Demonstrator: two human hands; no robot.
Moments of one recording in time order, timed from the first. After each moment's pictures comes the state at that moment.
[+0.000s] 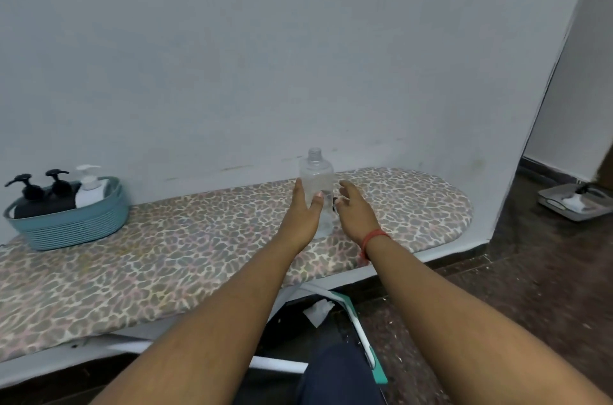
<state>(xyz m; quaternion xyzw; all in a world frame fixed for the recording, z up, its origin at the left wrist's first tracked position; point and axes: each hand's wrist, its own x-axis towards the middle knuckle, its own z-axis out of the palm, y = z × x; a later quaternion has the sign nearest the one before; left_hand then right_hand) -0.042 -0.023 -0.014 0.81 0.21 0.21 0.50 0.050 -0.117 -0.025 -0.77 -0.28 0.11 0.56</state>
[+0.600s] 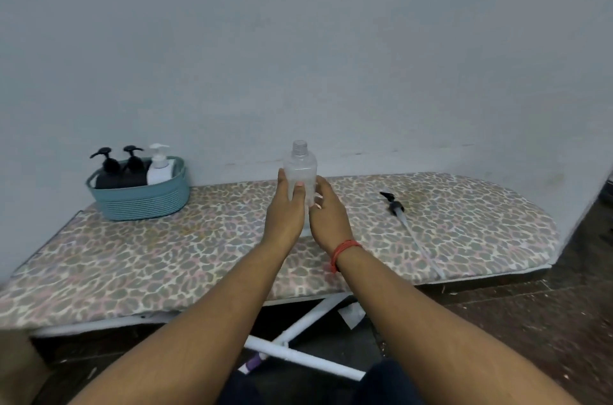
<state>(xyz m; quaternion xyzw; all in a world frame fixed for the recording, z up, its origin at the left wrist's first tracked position) -0.126 0.079 -0.006 0.74 0.29 0.35 0.50 -0.057 0.020 -0.024 -0.69 -0.36 0.11 0.62</state>
